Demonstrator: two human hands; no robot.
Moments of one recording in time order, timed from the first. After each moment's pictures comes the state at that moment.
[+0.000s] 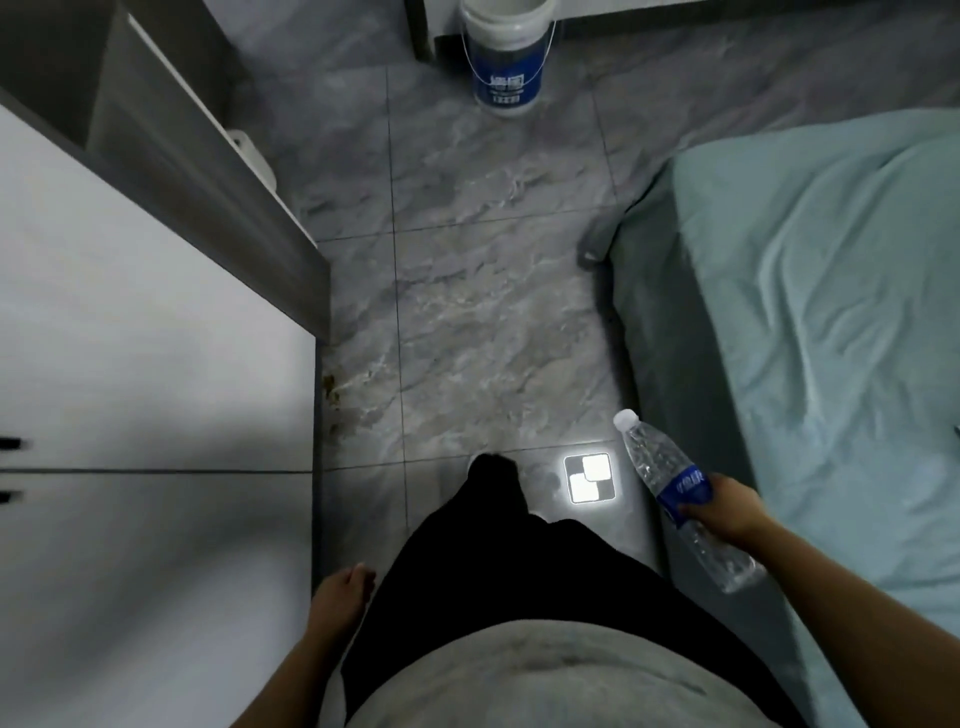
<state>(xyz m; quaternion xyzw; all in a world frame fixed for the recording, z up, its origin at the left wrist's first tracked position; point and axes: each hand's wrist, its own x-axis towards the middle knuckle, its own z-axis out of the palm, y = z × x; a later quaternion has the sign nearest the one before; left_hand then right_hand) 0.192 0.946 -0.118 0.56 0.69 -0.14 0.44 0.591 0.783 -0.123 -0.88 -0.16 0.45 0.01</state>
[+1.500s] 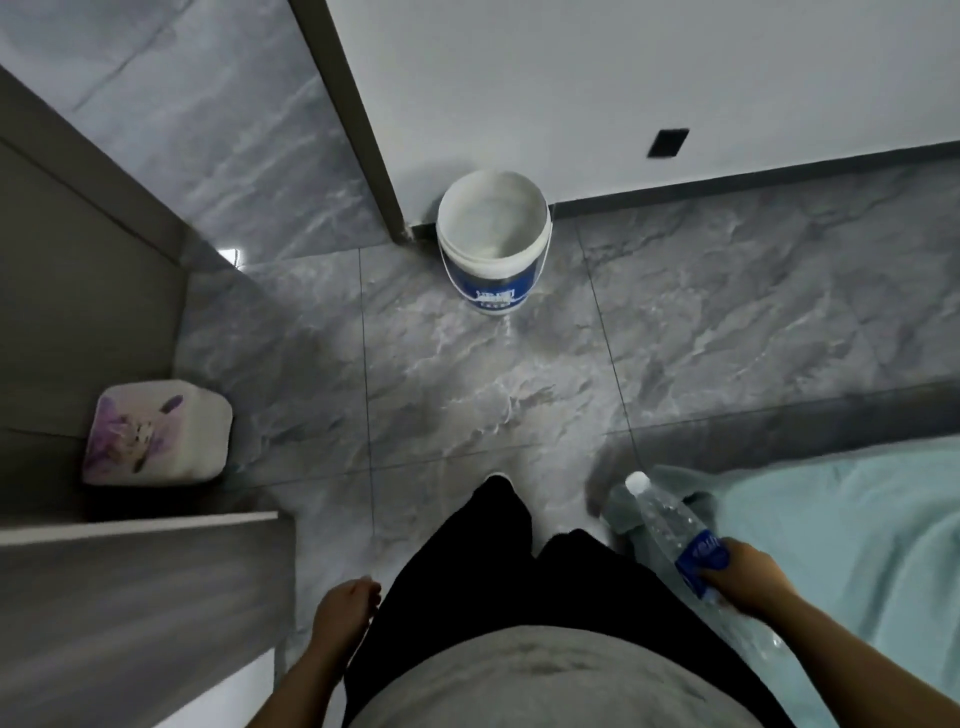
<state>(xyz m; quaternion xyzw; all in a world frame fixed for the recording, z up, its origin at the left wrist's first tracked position) 0.658 1.551 -0.105 0.48 0.71 -0.12 0.50 1.012 1.332 -0.117 -0.87 -0.11 0.48 -0.02</state>
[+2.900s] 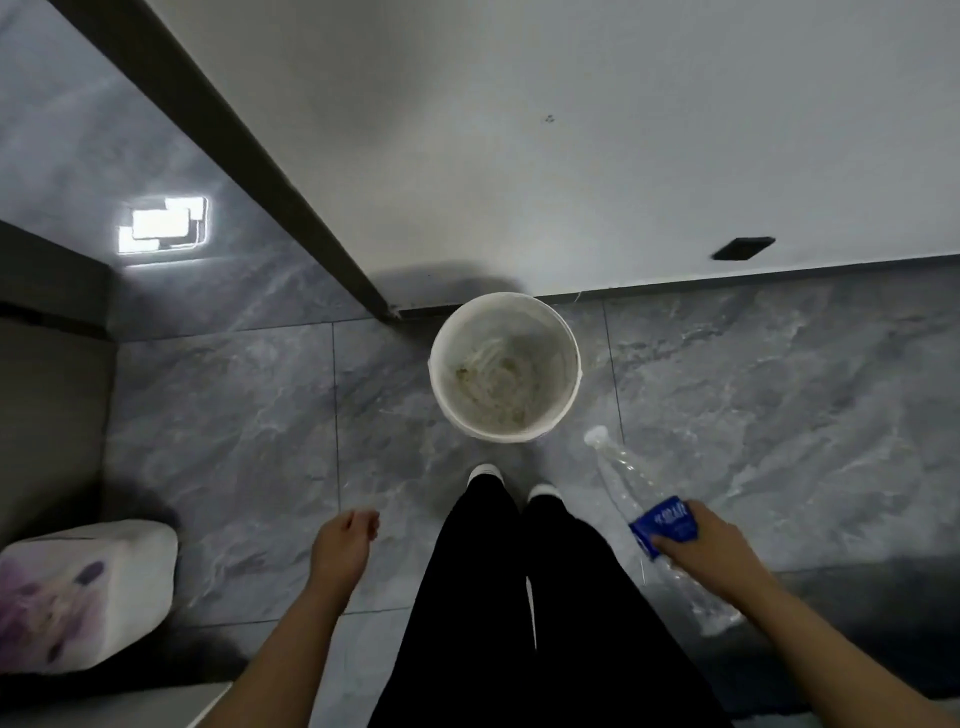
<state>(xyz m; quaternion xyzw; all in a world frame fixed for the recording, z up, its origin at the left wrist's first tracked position) 0.982 2.017 -0.185 0.44 0.72 -0.04 0.53 1.297 1.821 -0.138 -0.85 -0.14 0.51 0.04</state>
